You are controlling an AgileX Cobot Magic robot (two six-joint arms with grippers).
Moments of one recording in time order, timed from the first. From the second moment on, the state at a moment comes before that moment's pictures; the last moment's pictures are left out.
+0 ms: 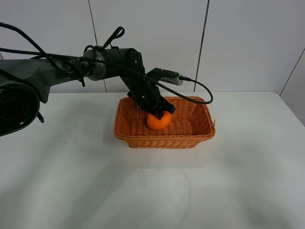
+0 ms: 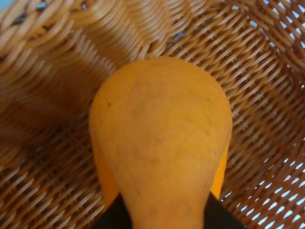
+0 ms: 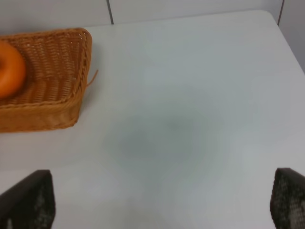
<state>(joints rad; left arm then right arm) -0.57 2.32 -1.91 -0.18 0.73 0.21 0.02 0.01 -0.50 0.01 1.02 0.06</state>
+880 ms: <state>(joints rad) -0.57 2.34 -1.92 -0.11 0.69 0.25 0.02 0.01 -0.50 0.01 1.02 0.06</state>
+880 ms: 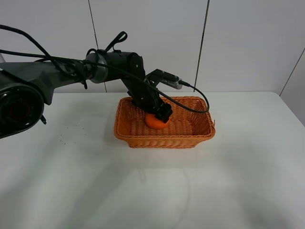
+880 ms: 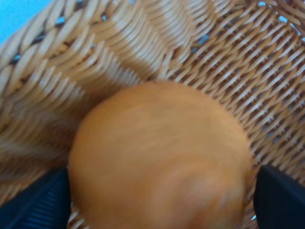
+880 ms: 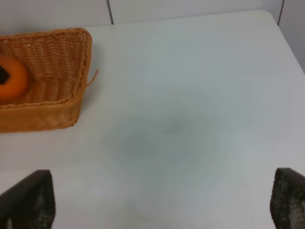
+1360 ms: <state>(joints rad) -0.57 2.32 -1.96 0.00 0.76 0.21 0.02 0.01 -0.50 0.01 1.02 0.06</state>
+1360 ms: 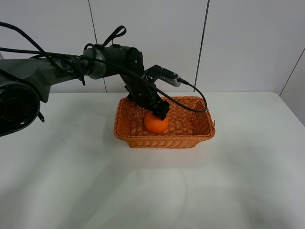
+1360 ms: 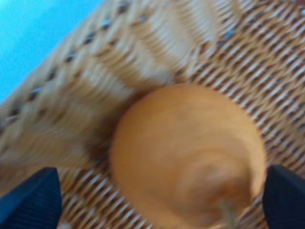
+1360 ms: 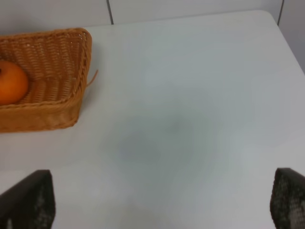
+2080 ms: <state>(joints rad) -0.35 2.09 -2.06 0.26 0.97 0.05 0.02 0.01 -0.50 0.01 1.02 0.06</state>
